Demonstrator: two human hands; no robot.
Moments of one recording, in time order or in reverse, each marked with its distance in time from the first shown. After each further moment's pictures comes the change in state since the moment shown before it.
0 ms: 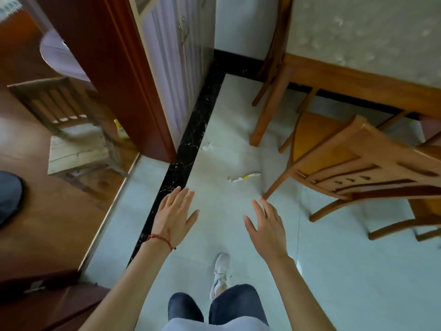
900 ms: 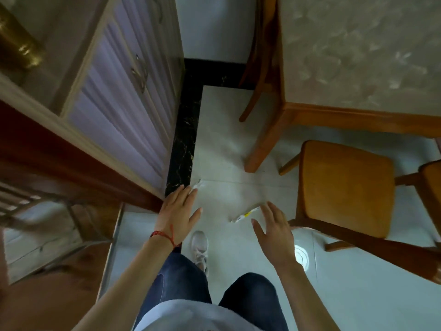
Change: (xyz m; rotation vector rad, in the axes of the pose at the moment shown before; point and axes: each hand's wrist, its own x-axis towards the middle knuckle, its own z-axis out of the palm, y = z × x) left_hand 0.390 -0.038 -0.059 0.015 -0.129 0.194; right_hand 0.335 -0.002 -0.008 0.070 0.028 0.219
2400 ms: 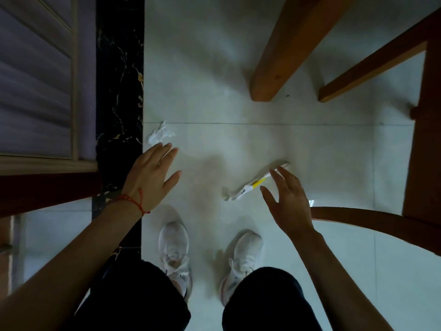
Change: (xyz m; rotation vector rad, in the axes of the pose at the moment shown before) left_hand 0.245 -0.131 0.439 0.023 -0.124 0.137; right_hand 0.190 0.247 0.387 0.054 -0.135 0.112
